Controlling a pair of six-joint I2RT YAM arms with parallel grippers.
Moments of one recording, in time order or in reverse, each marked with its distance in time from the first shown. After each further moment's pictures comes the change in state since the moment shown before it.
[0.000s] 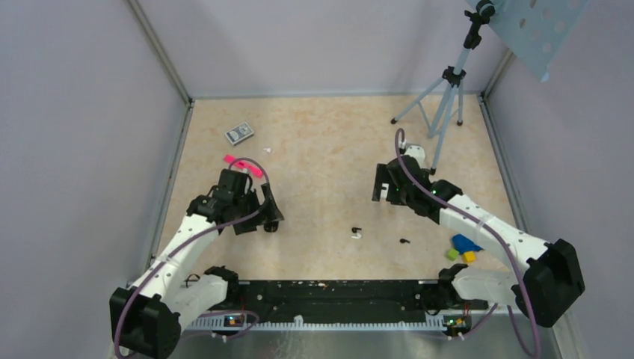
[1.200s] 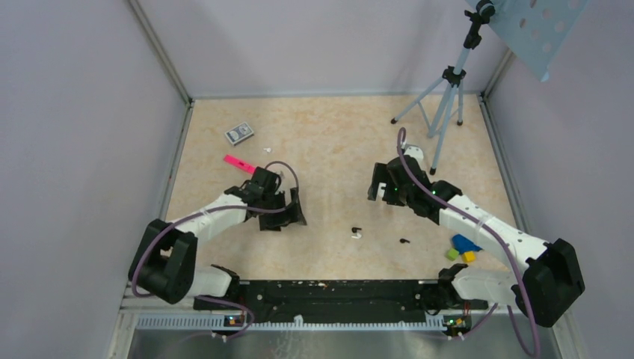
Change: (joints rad) left arm -0.120 0.359 -0.063 0.343 0.077 0.036; right arm 0.000 0.000 -0.016 0.047 -0.082 0.058
